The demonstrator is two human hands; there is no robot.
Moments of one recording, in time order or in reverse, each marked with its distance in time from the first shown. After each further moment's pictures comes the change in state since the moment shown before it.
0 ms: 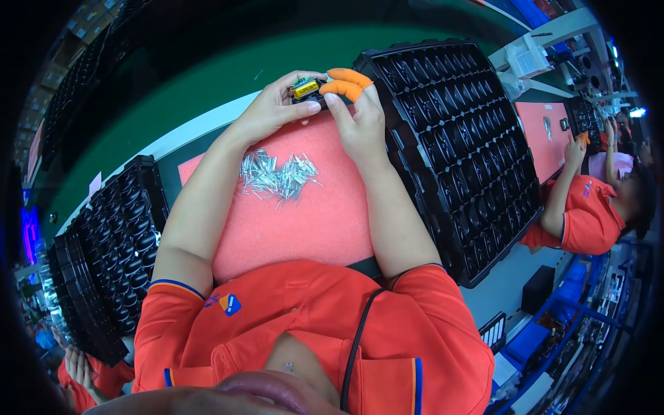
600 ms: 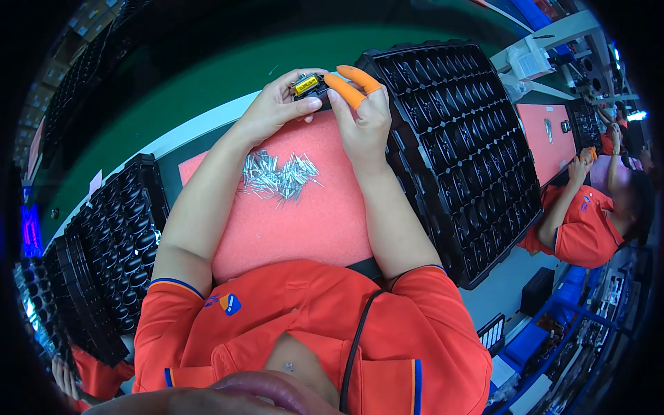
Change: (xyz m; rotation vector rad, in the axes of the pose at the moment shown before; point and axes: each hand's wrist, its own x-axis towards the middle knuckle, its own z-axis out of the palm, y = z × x) left_hand -0.001 0.002 0.004 -0.098 0.033 -0.008; right_hand 0.000 -0.011 0.003 -0.119 0.142 -0.062
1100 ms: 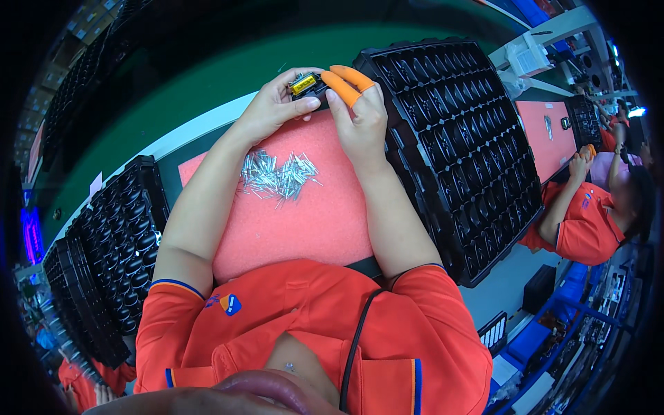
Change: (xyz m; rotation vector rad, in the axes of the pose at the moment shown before) left_hand 0.002 0.000 -0.001 0.019 -0.008 0.001; right_hand -0.001 0.005 0.000 0.013 -0.050 -0.018
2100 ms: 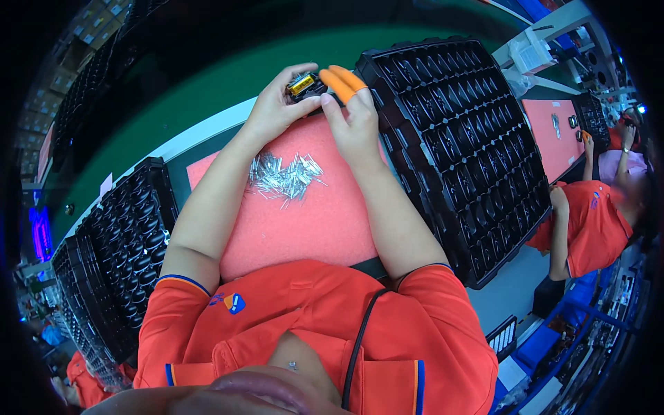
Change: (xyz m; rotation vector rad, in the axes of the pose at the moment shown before) left_hand 0.006 -0.015 -0.003 0.408 0.214 0.215; right_hand -0.006 0.005 0.013 0.144 -0.006 0.096
